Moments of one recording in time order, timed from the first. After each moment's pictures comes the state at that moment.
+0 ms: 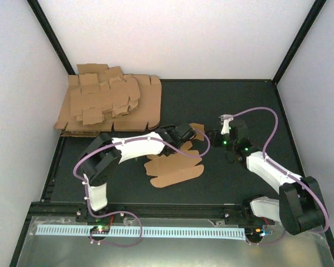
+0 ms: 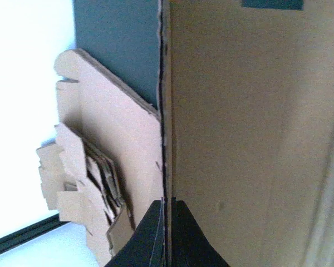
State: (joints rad) left arm -0.92 1.87 1.29 -0.51 -0.76 0.57; right arm 0.32 1.22 0.56 0.05 -0.19 0.35
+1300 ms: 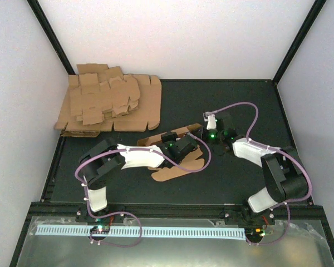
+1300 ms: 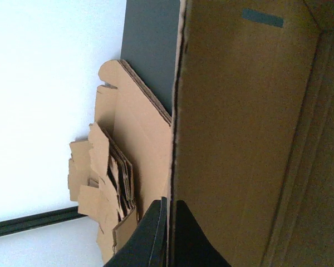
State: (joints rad) left arm -1.02 1.85 1.07 -0.12 -0.96 0.56; right arm 0.38 1.51 0.72 0.14 -0.48 0.51
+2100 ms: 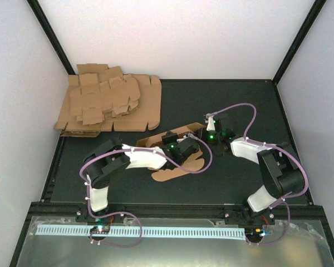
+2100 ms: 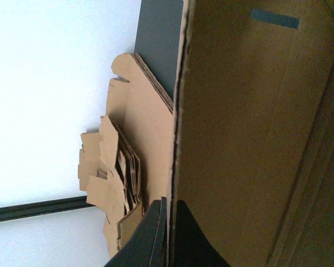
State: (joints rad) left arm -1.03 1.89 1.08 -0.07 -1.04 0.54; right arm 0.39 1.58 0.72 0.14 -0.38 0.51
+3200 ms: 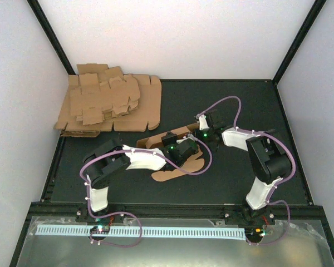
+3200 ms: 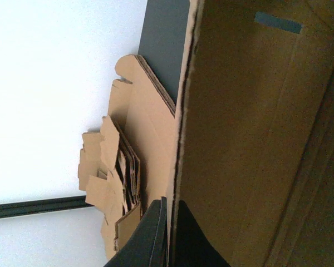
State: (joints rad) left arm -1.04 1.89 1.04 0.00 -1.05 0.54; right arm 0.41 1.76 0.91 -0.07 -0.36 0.29
